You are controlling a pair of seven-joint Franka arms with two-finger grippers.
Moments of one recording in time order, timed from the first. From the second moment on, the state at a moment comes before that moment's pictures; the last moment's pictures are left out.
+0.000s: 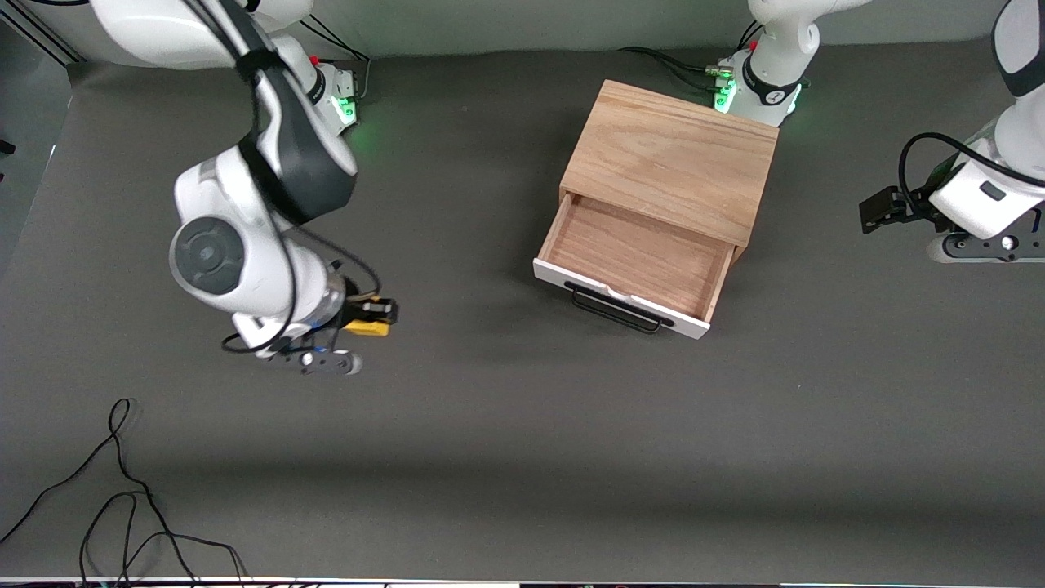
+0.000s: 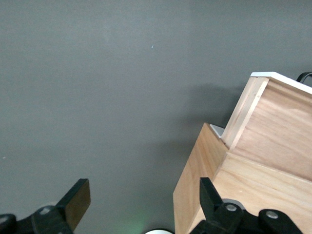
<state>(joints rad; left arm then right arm) 0.25 -0.06 -0.29 -1.77 0.01 1.61 -0.03 0.35 0.45 0.09 -1.36 0.08 1.73 0.56</state>
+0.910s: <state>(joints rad) 0.11 -0.02 -0.14 -1.74 -0.02 1.64 -0.02 0.68 0.67 0.25 -1.14 0.01 2.03 1.37</state>
